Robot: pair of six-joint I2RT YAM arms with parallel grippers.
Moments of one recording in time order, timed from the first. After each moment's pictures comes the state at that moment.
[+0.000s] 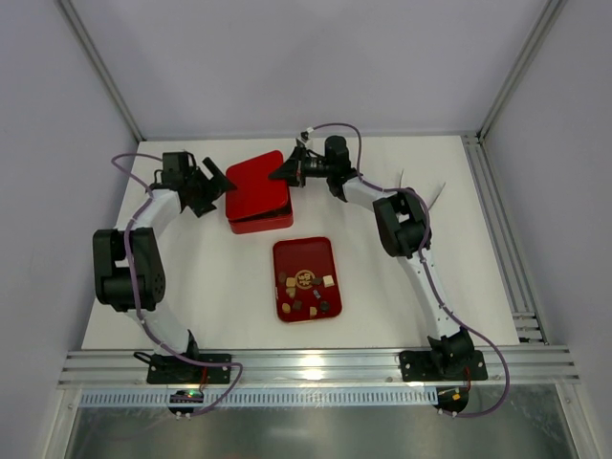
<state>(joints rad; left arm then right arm) 0.03 1.73 1.20 -0.28 0.27 -0.68 0.45 2.62 2.02 0.56 -1.03 1.37</state>
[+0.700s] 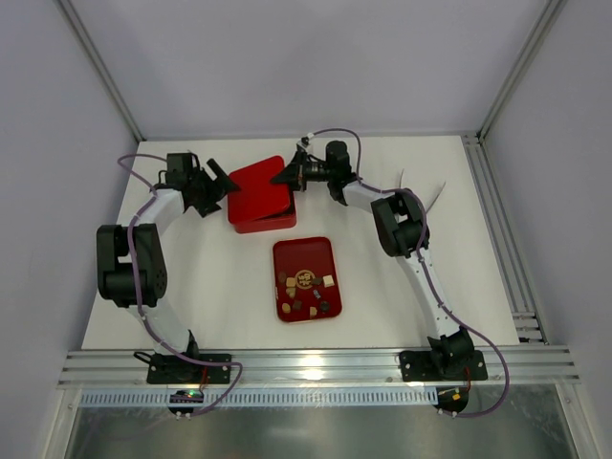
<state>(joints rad) 0.01 1.77 1.20 -0.25 0.30 -0.68 0.44 2.66 2.01 0.62 -1.06 1.42</state>
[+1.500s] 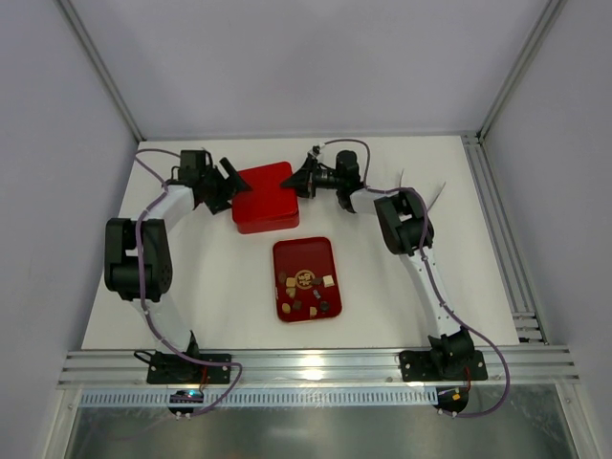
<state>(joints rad) -0.05 1.82 1.25 -0.25 0.30 -0.68 0.40 2.66 1.87 0.78 -1.05 1.51</state>
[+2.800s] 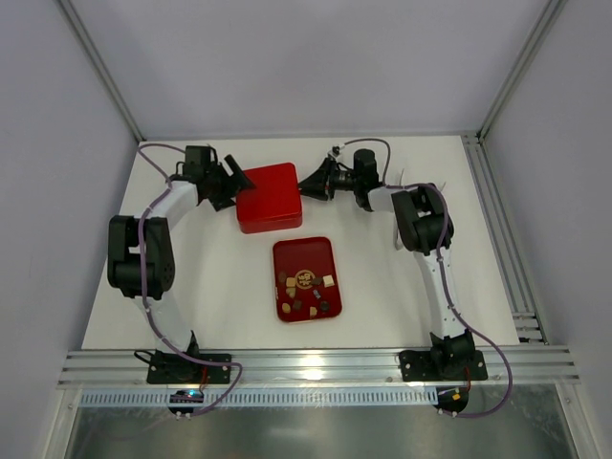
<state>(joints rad) -0.08 1.84 1.31 -0.29 0.29 -0.68 0.32 2.50 1.64 0.67 -1.04 1.32</state>
